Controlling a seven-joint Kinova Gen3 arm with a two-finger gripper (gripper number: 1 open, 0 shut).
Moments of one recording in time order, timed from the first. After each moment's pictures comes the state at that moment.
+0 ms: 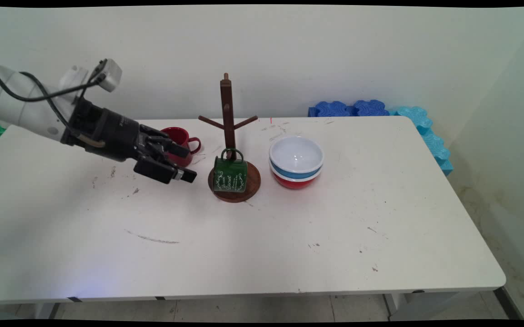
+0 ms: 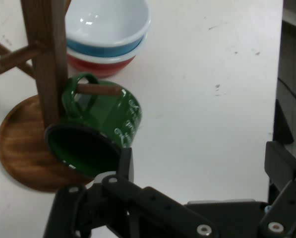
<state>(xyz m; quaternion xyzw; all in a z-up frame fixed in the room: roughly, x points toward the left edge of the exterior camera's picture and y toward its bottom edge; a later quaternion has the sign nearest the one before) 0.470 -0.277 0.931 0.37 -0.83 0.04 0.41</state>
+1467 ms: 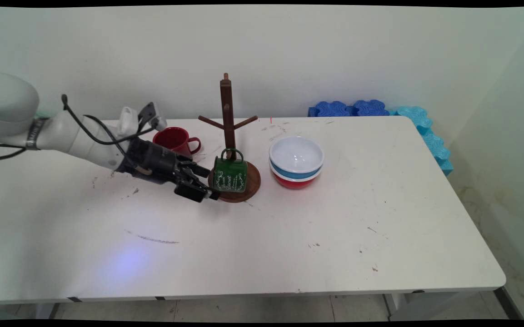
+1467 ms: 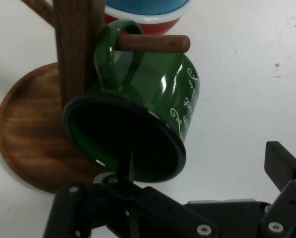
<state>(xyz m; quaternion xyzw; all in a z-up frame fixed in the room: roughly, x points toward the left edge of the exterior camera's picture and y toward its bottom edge) 0.448 -0.316 0.834 0.39 -0.83 0.05 0.39</state>
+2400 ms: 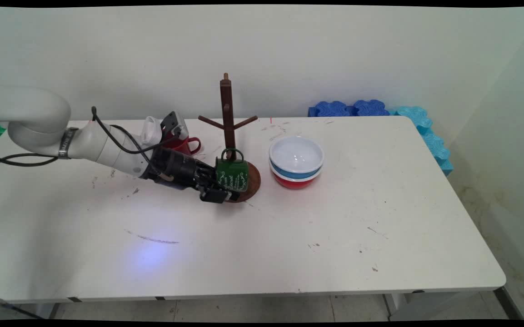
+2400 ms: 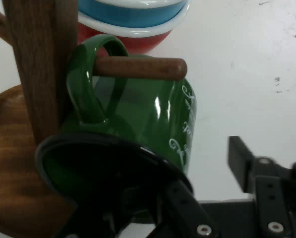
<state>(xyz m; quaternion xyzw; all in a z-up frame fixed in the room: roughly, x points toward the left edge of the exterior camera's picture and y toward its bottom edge) 0.421 -0.334 0.807 0.38 -0.83 0.04 0.41</state>
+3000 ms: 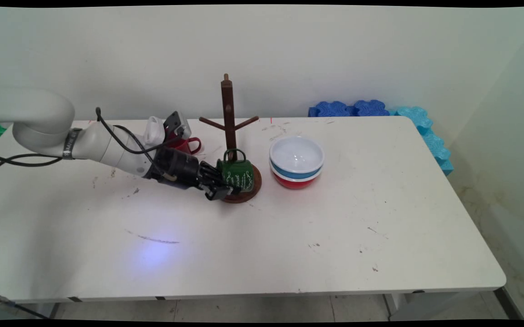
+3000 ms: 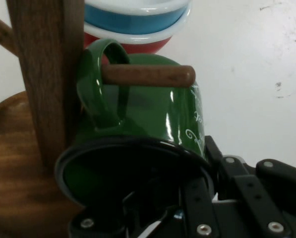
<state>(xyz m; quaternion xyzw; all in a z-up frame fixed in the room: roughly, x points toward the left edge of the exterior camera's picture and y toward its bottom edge) 0.417 -0.336 0.803 0.38 -0.83 0.04 0.41</state>
